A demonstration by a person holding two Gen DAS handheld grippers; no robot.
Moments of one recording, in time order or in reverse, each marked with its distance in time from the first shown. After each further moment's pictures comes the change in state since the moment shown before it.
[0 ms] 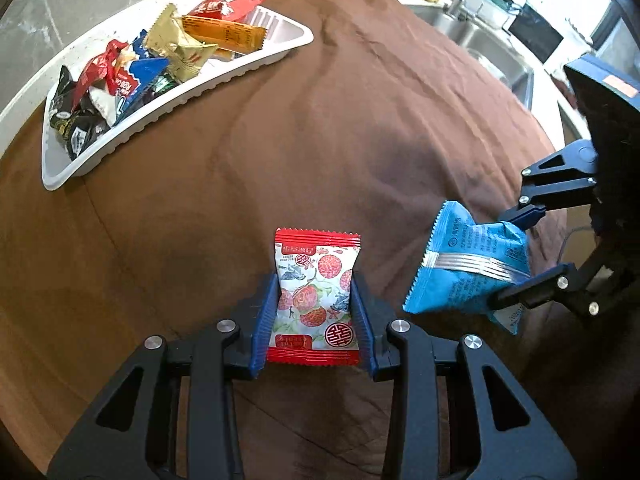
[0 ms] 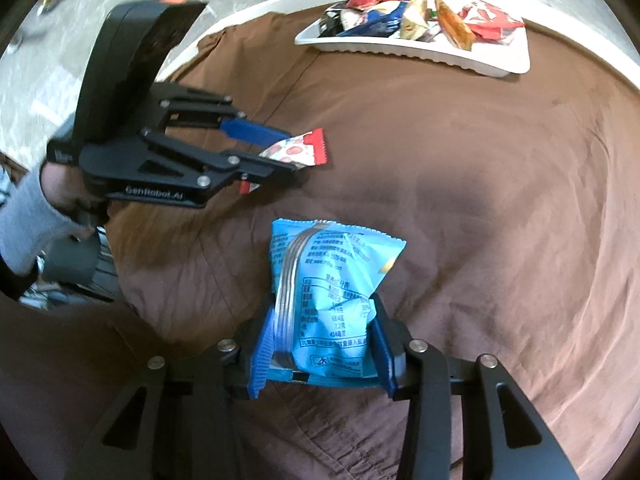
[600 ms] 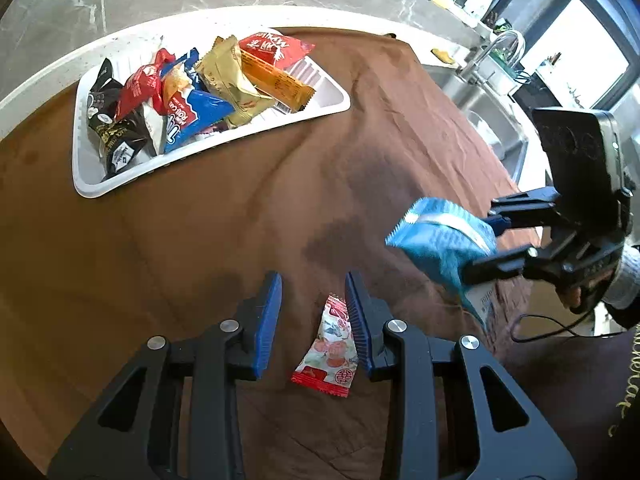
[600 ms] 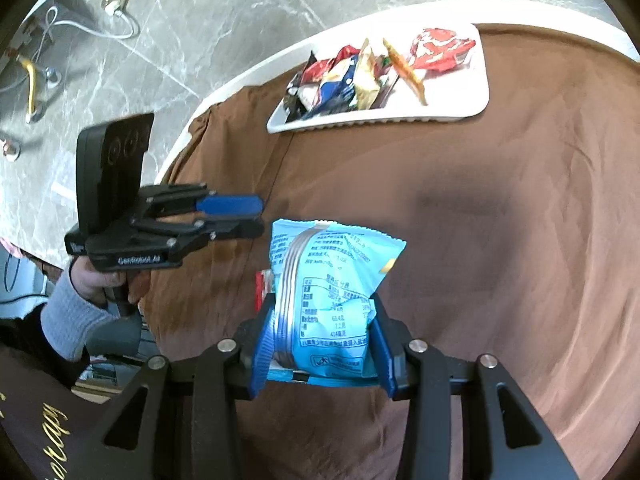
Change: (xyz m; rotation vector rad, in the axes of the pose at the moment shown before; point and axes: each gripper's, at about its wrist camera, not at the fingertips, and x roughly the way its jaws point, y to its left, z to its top) left arm -0.056 0.045 0.015 -0.162 -0.104 -0.106; right arm -0.035 -0.040 0.036 0.187 -0.150 0.127
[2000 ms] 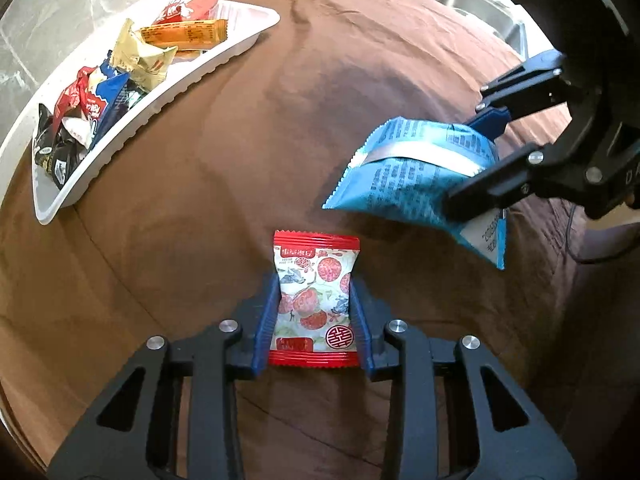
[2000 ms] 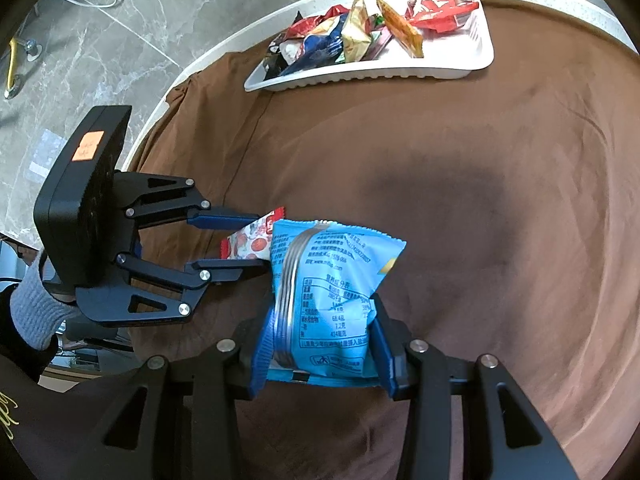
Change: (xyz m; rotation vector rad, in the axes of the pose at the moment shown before) left arm 0.069 -0.059 -0.027 0.321 0.166 0.184; right arm 0.042 -0.004 -0.014 -0.024 0.081 -0.076
